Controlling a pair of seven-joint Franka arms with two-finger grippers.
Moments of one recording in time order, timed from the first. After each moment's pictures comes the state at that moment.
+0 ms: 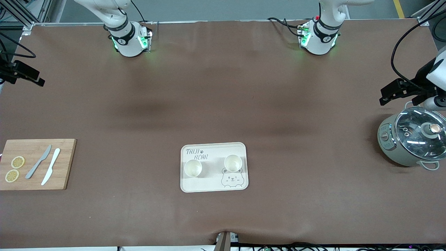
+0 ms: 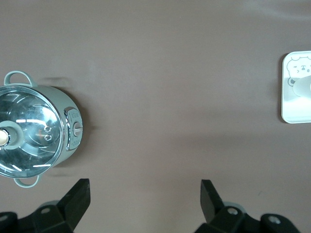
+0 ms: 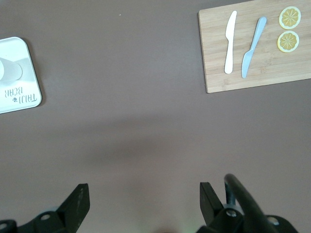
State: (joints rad) left arm -0.08 0.06 0.03 -1.50 -0.01 1.60 -0.04; right arm -0.19 -0.10 0.06 -1.67 0.05 1.53 0.00
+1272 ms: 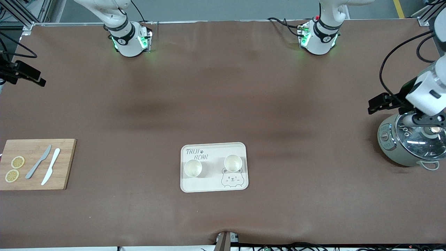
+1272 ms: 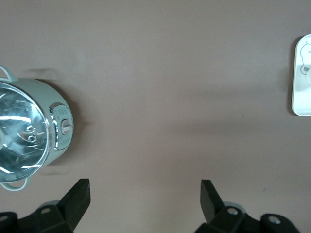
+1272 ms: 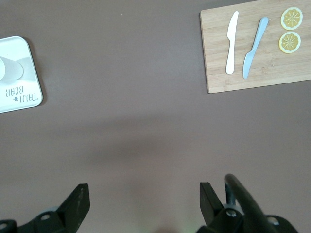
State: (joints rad) left arm -0.09 0.16 0.02 -1.50 -0.01 1.62 -0.04; right arm -0.19 -0.10 0.06 -1.67 0.05 1.53 0.00
